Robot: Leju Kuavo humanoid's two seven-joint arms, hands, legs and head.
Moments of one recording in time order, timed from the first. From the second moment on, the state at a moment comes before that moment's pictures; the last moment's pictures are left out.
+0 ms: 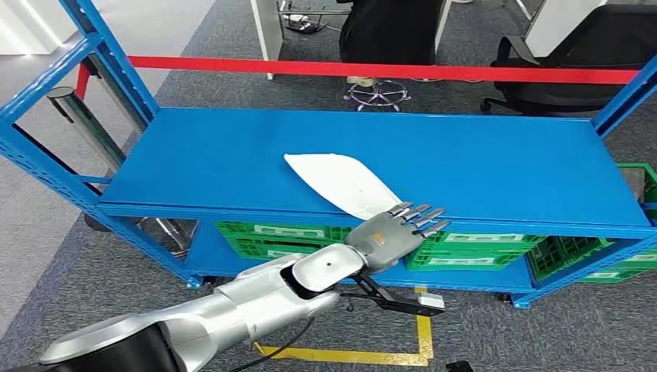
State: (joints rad) left arm -0.75 -0.36 -1.13 -0.63 -1.01 0.36 0.12; right arm -0.10 0.17 -1.14 -0.21 1.45 -0.27 -0.12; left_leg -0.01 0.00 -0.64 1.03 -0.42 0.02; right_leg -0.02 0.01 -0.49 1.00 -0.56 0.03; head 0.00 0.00
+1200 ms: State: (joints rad) left arm -0.86 -0.36 -1.18 -0.48 -0.80 0.32 0.32; right arm -0.10 0.17 -1.13 -0.21 1.40 -0.11 -0.16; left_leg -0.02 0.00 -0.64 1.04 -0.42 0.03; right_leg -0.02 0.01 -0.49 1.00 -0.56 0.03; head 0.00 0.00
